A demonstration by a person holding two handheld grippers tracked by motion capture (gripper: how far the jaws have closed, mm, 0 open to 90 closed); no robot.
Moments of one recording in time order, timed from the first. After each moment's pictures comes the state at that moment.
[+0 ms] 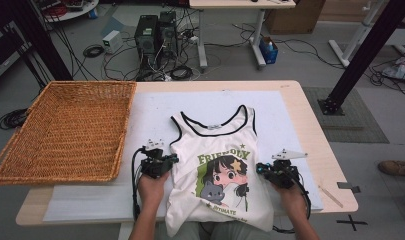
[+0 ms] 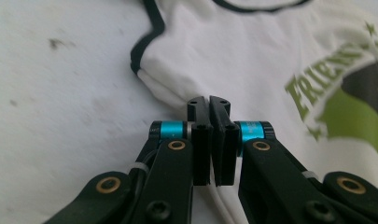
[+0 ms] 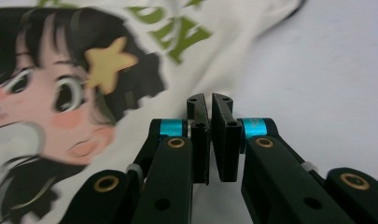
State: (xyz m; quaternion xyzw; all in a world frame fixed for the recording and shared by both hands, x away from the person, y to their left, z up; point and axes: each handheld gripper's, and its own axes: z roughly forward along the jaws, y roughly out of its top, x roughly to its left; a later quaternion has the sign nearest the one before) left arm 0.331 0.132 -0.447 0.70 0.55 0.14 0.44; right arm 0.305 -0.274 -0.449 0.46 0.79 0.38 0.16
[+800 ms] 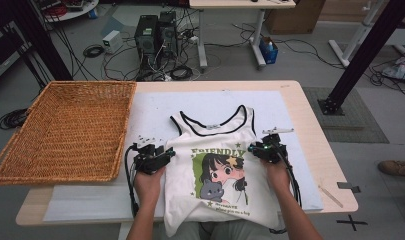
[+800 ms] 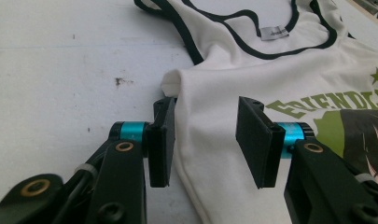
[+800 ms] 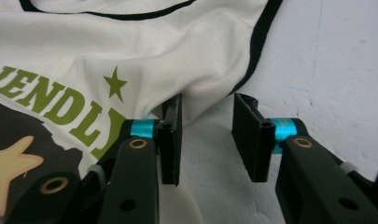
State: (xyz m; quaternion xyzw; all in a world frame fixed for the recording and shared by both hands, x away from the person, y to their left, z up) left arm 0.326 0.141 -0.441 0.67 0.56 0.18 0.45; right arm 0.376 -0.250 -0.447 0.52 0.76 0.34 0.18
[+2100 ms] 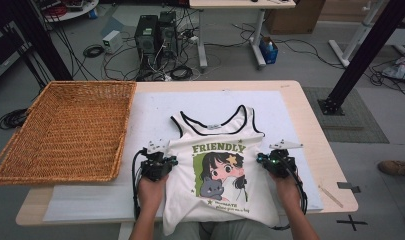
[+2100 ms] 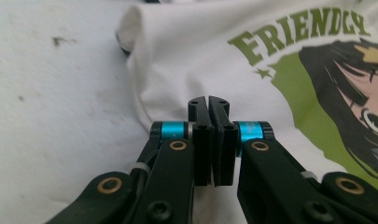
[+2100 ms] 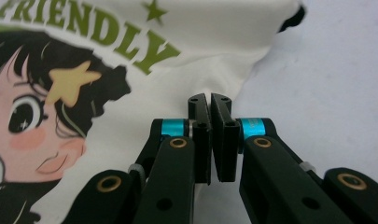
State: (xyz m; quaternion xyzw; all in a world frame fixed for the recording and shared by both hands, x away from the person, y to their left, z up) left arm 0.325 0.129 -0.451 0.72 0.52 0.15 0.42; right arm 0.333 -0.268 -0.446 0.50 0.77 0.36 0.19
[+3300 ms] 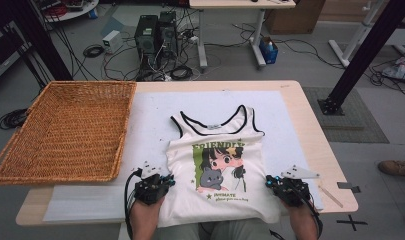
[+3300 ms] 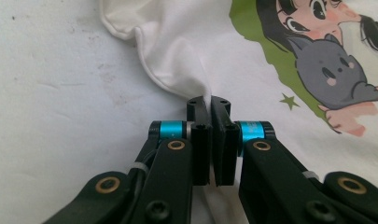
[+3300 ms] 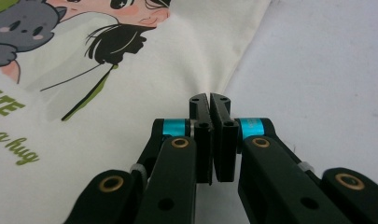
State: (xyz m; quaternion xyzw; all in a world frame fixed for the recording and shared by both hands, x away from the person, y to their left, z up) left arm 0.251 0.132 -0.455 0.73 0.51 0.14 0.42; right arm 0.252 -0.287 -0.453 0.46 0.78 0.37 0.19
